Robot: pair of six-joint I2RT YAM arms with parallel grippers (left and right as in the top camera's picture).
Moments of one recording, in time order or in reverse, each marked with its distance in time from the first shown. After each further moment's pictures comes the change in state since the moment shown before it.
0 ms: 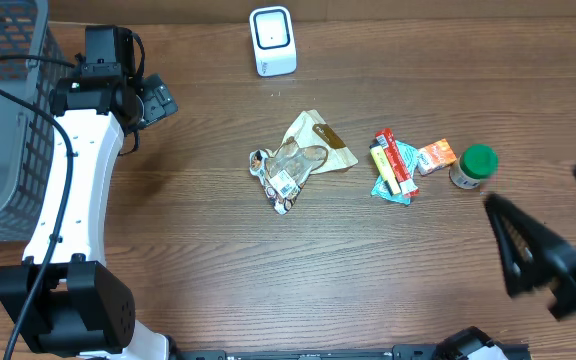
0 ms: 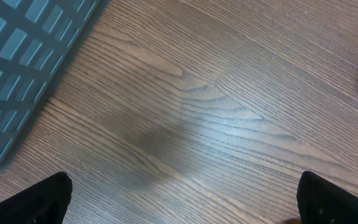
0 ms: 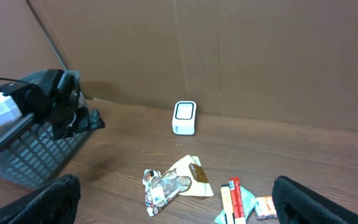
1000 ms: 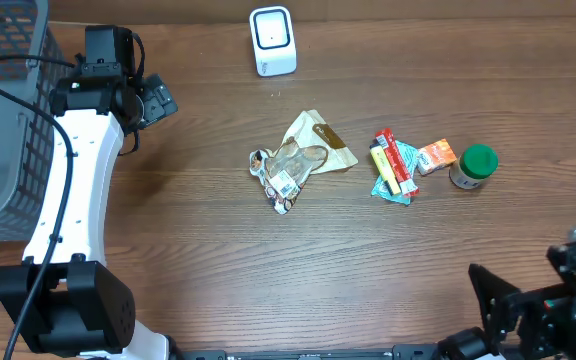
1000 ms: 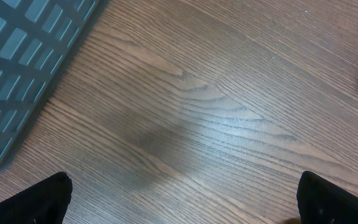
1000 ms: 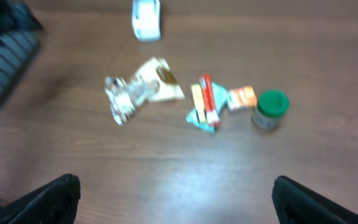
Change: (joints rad) left arm 0.000 0.000 0.000 0.000 0.000 0.000; right arm -0.093 -0.228 -0.422 -0.203 0.000 0.001
